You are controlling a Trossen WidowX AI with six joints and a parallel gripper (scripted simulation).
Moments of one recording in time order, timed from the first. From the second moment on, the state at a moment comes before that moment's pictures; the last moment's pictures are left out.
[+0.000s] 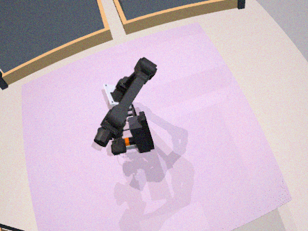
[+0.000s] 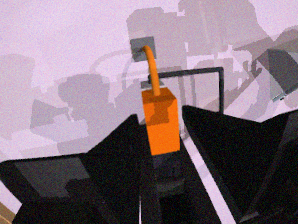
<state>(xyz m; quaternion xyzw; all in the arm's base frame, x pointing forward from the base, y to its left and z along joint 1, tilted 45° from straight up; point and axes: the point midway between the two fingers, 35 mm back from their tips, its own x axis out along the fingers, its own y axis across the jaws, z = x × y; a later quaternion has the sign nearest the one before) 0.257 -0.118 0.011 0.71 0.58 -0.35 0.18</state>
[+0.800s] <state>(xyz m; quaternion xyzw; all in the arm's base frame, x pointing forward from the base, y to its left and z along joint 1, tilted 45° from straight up) 0.257 -0.110 0.005 0.71 0.58 -0.35 0.18</state>
